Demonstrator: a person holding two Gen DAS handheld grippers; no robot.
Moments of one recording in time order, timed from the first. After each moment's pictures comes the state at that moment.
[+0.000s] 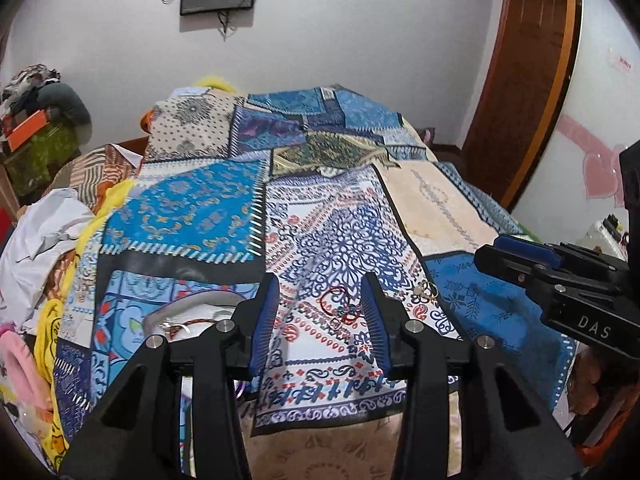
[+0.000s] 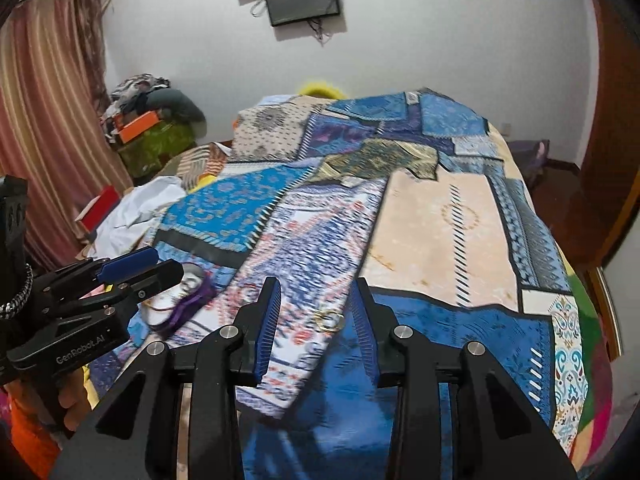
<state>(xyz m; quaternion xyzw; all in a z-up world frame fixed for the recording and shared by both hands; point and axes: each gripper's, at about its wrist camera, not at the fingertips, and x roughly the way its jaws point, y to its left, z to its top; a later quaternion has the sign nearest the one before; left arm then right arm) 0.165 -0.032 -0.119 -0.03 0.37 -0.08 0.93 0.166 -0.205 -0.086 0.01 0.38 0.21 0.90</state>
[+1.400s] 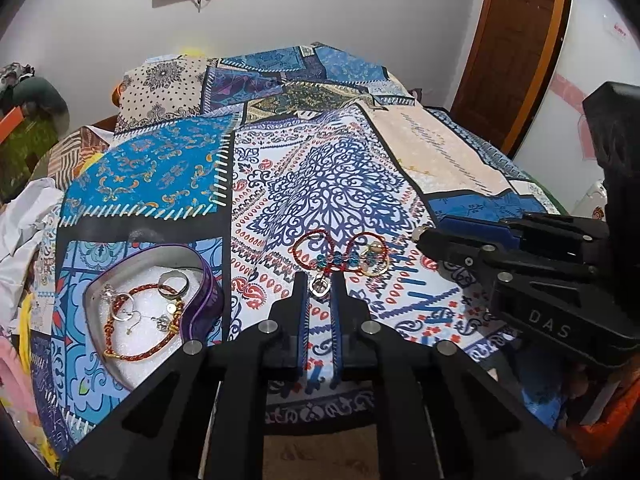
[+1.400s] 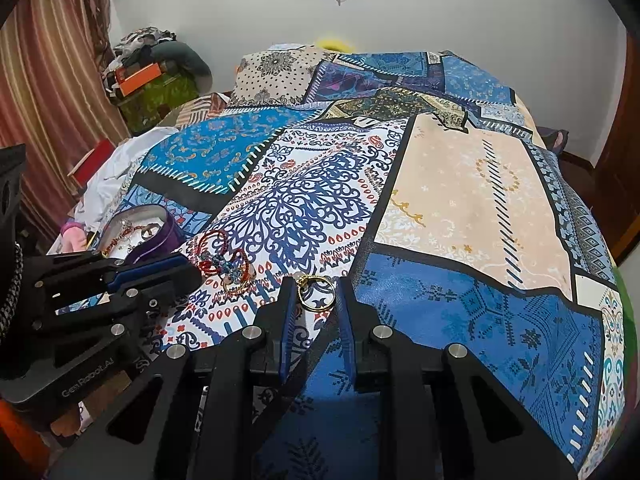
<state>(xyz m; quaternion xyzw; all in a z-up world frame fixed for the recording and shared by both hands) 0.175 -0.051 -0.168 -0.01 0.41 -0.11 0.90 0.182 -0.187 -0.139 -0.04 0.43 0.24 0.87</state>
